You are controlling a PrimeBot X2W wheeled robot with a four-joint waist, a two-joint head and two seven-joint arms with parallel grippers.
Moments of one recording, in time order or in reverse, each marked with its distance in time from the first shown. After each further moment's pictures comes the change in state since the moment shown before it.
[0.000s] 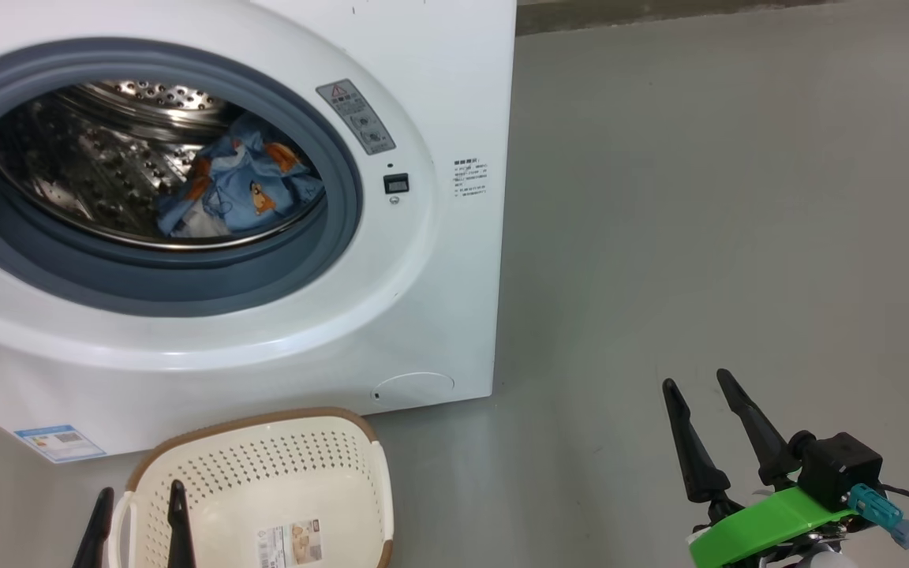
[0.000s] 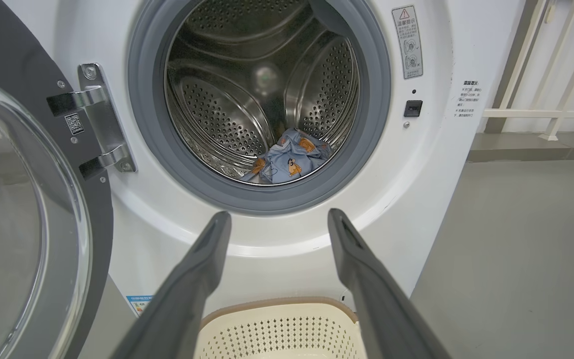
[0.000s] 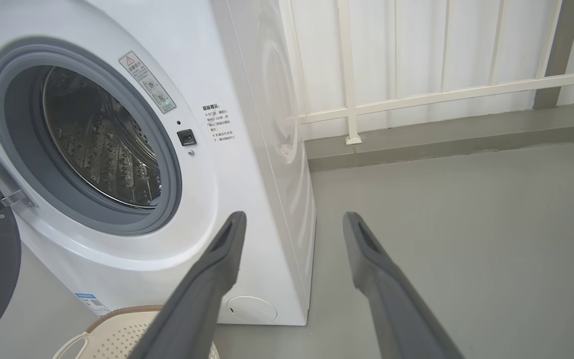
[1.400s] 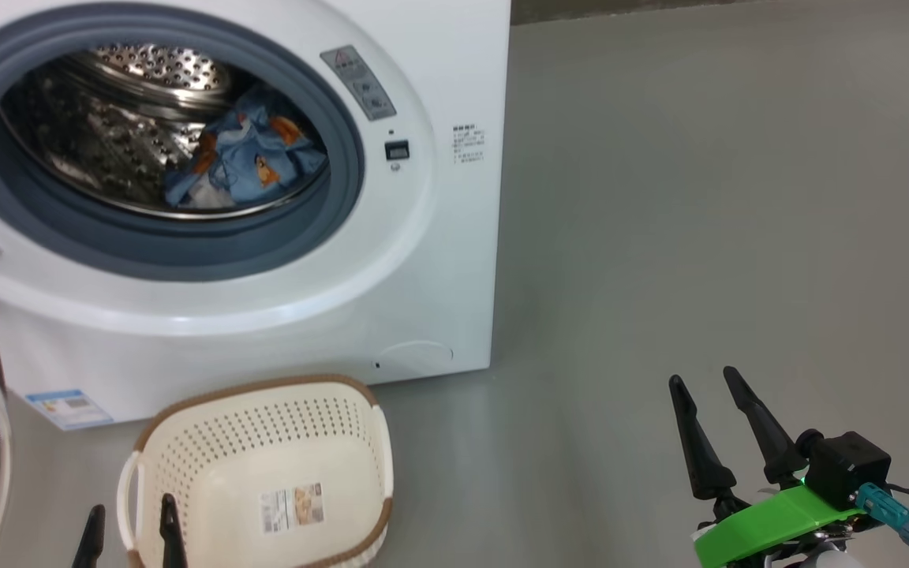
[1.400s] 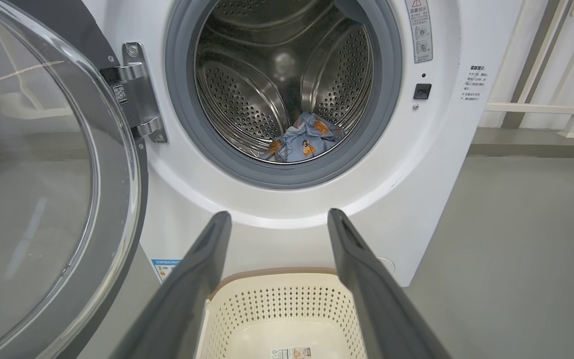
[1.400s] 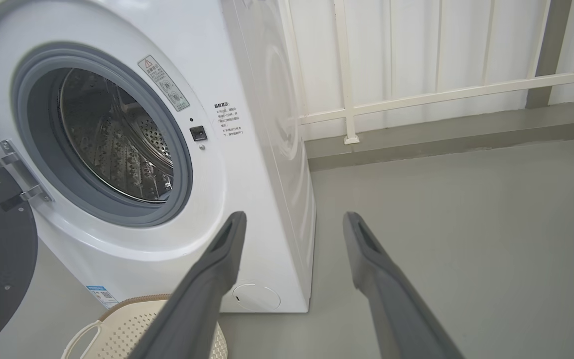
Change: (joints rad) left arm 0.027 0.001 -0.007 0.002 -0.026 0.053 0.000; right arm 0.001 0.000 -0.011 -0.007 0.004 0.000 0.000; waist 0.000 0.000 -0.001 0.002
